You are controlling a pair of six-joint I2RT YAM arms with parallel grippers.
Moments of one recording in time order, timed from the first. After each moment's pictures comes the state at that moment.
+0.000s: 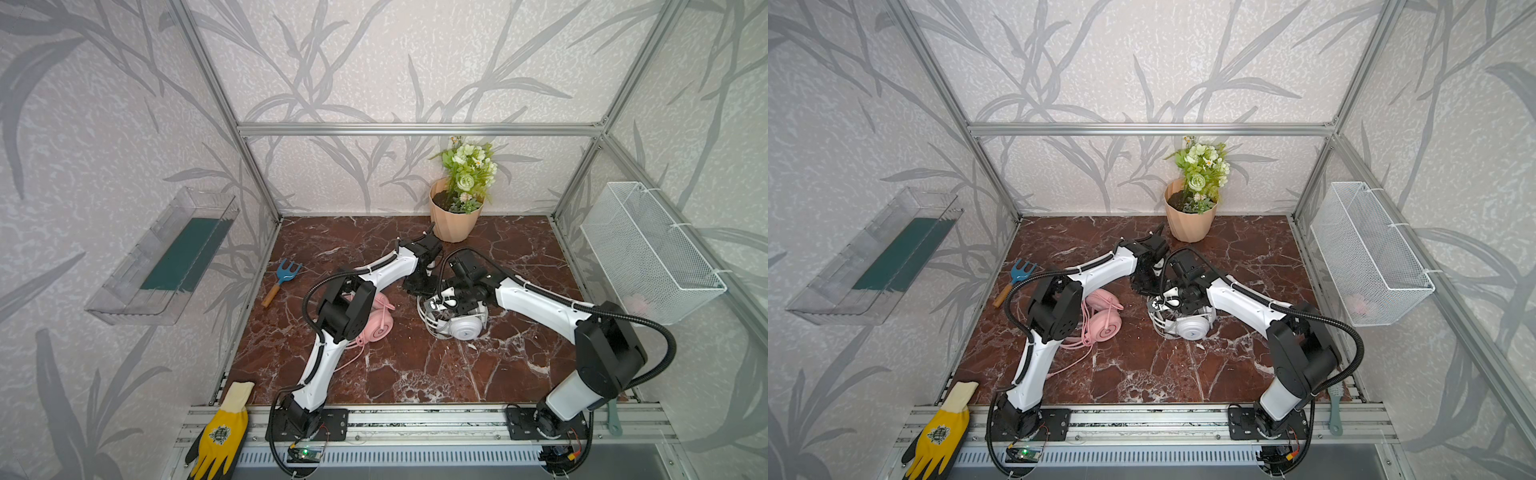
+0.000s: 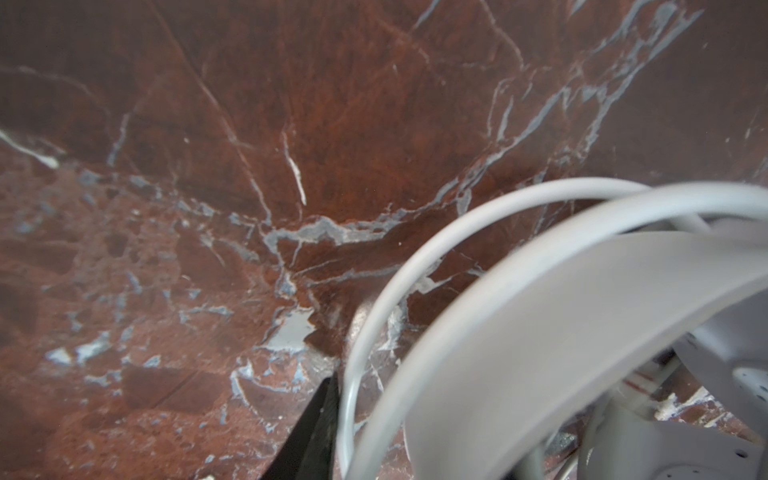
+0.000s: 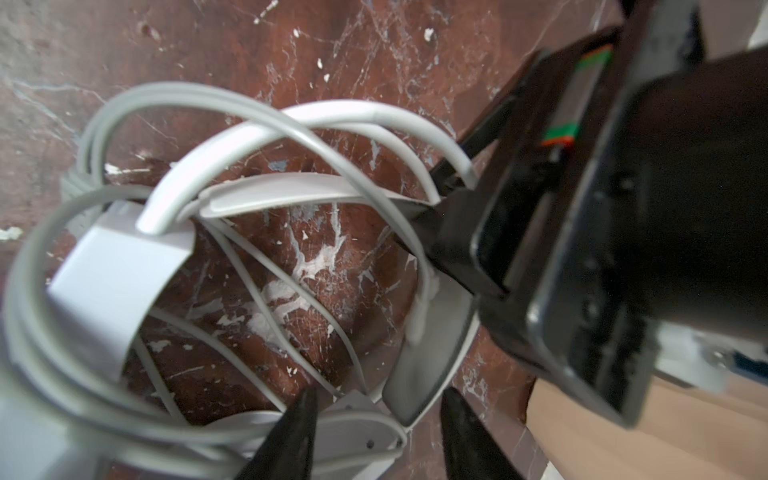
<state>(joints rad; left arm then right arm) -0.65 2.27 1.86 -0.98 0.16 -0.35 0.60 1.61 1.12 -0.56 -0.02 -1.37</state>
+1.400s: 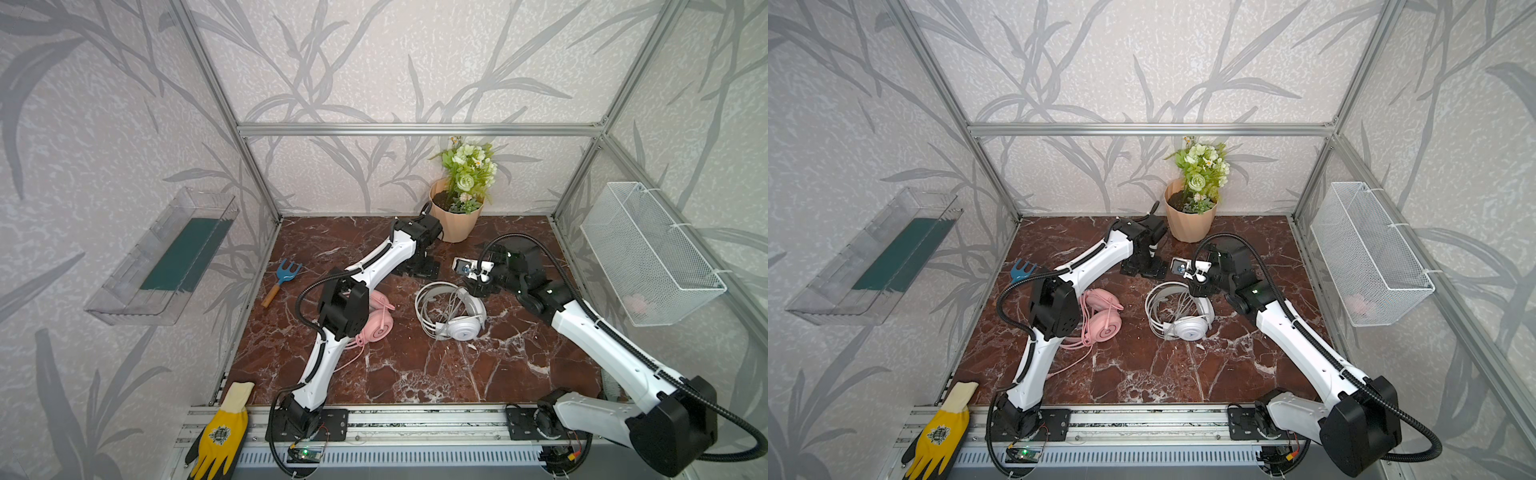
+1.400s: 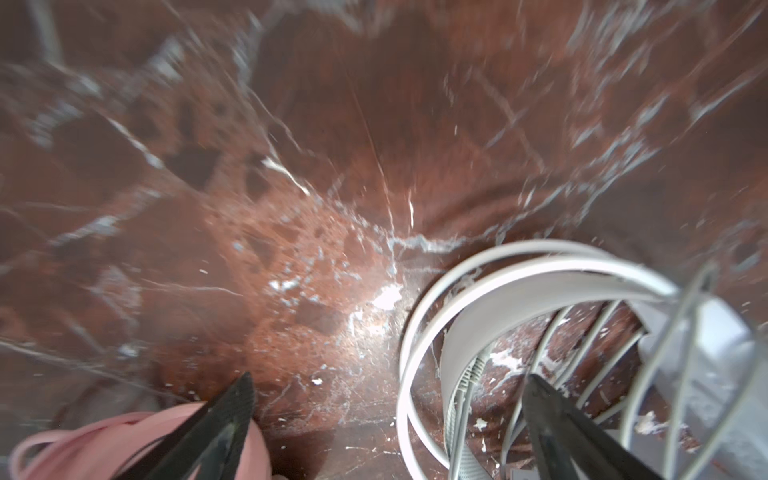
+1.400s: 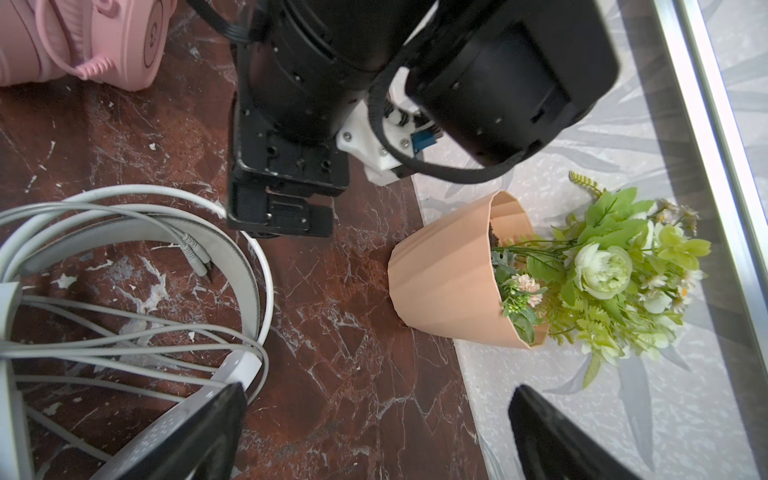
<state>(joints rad) -0.62 2.30 2.21 -1.27 -0.04 -0.41 0.43 1.19 0.97 -0.31 -0.13 -0.99</state>
